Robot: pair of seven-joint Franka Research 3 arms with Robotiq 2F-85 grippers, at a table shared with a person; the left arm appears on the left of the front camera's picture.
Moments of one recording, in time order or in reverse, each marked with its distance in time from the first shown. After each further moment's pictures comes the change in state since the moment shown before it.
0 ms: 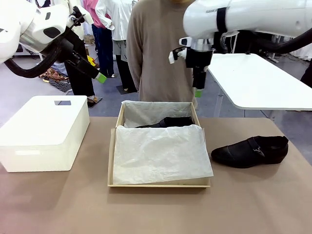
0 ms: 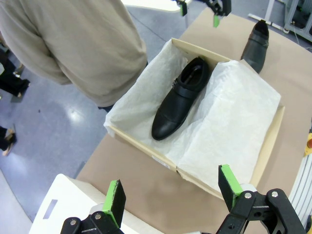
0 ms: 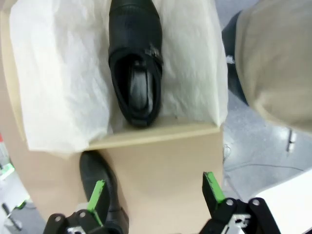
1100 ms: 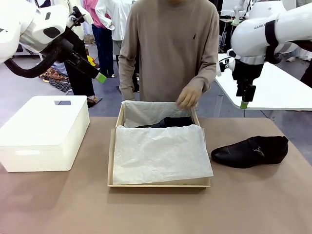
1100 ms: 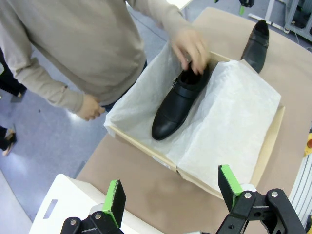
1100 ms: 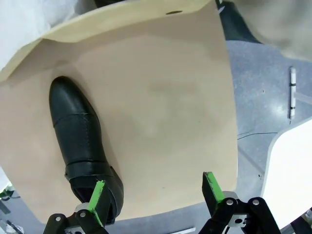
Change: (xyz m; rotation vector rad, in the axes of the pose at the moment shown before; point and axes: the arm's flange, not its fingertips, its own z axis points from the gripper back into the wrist) left arm 0.000 0.000 0.000 0.001 0.000 0.000; right arm -0.153 0.018 -0.044 -0.054 0.035 -0.092
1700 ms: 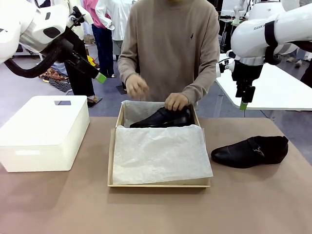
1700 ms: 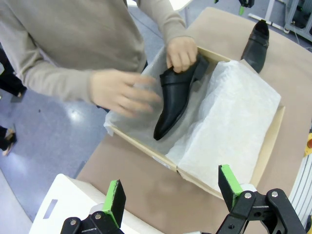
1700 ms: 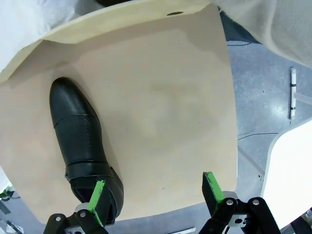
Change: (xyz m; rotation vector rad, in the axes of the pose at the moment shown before) left arm 0.000 0.000 0.000 0.000 0.000 0.000; right arm 0.000 -0.001 0.002 -0.004 0.000 0.000
